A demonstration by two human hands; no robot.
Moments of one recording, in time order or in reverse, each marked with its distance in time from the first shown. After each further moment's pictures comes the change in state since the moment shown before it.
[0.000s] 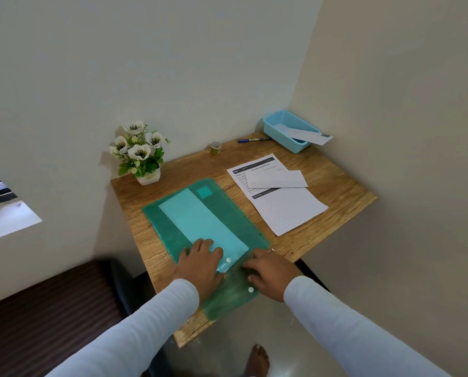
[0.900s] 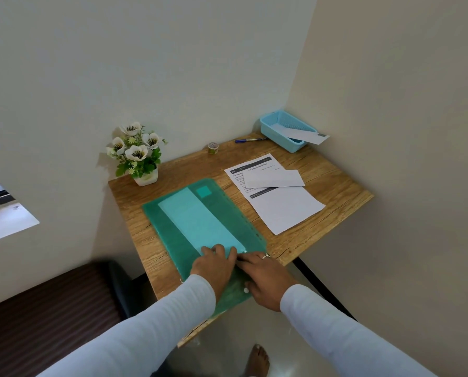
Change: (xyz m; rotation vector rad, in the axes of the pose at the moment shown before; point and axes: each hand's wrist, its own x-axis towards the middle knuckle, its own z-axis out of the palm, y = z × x) left_hand 0.002 0.039 -0.017 0.301 -0.183 0.073; right_hand -0.007 -0.006 0.022 0.012 0.162 -0.075
